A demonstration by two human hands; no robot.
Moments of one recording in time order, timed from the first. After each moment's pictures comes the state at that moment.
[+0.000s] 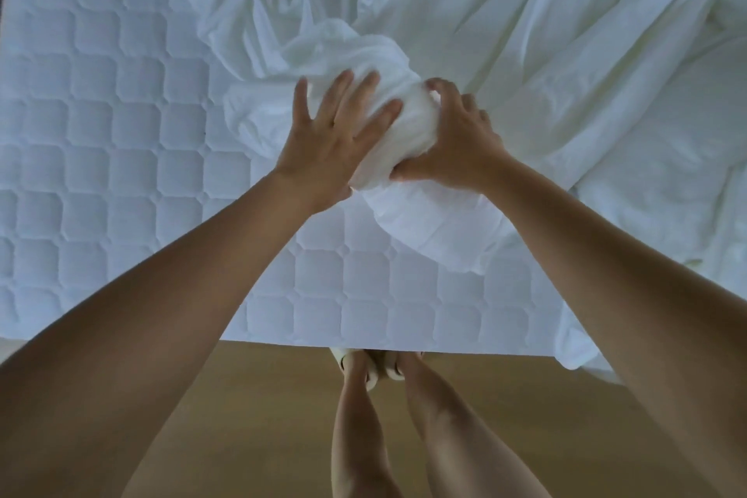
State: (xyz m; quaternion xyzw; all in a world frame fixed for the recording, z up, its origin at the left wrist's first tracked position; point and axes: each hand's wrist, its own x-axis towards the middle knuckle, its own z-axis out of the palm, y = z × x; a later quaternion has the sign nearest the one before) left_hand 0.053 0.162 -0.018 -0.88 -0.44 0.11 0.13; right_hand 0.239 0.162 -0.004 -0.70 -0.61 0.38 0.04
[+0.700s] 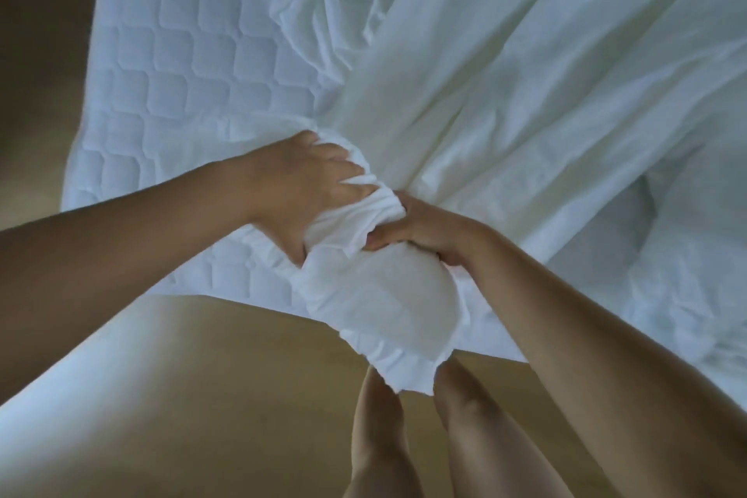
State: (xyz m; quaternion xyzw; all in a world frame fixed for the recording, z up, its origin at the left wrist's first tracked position) left_hand -0.024 0.147 0.037 -0.89 -0.27 0.35 -0.10; right_hand 0.164 0.107 -0.029 -0.46 -0.40 0.79 0.03
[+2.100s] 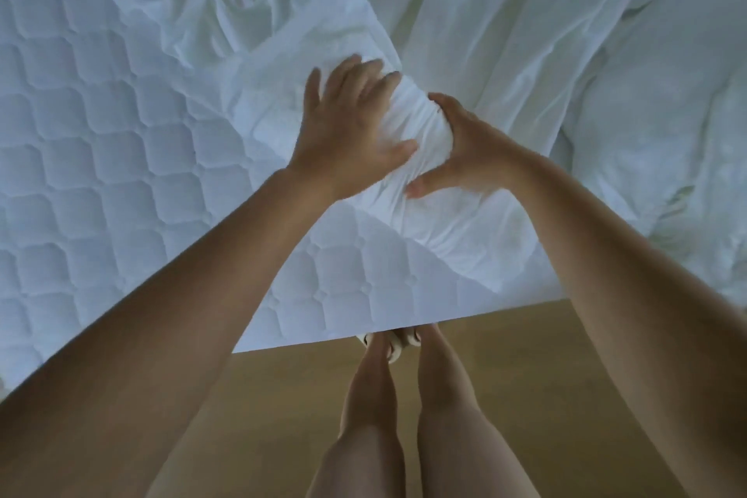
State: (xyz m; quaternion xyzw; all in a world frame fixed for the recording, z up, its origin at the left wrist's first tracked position) left_hand 0.062 0.178 0.006 -0.85 -0.48 -0.01 -0.20; right_hand 0.236 0.138 0.011 -0.71 -0.52 0.47 -0.02
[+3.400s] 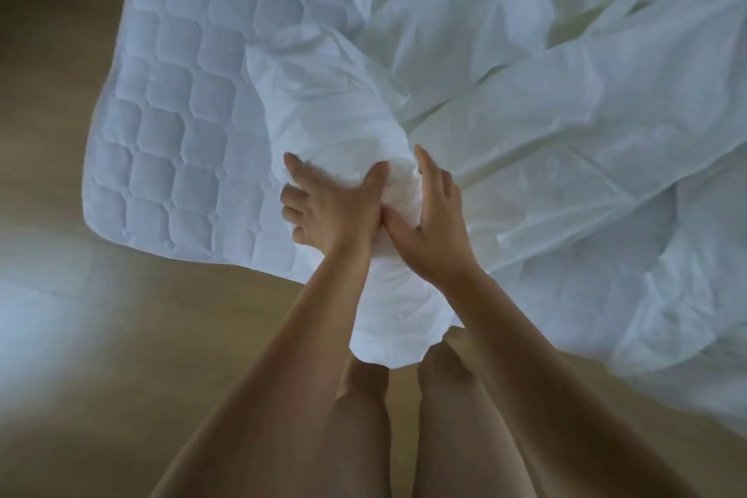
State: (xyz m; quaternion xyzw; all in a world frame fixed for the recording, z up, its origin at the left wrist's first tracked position) left_hand -0.030 0.076 0.013 -0.16 -0.90 -0.17 -0.36; right_hand 0.069 0.059 0.007 -0.65 -0.58 0.47 0.14
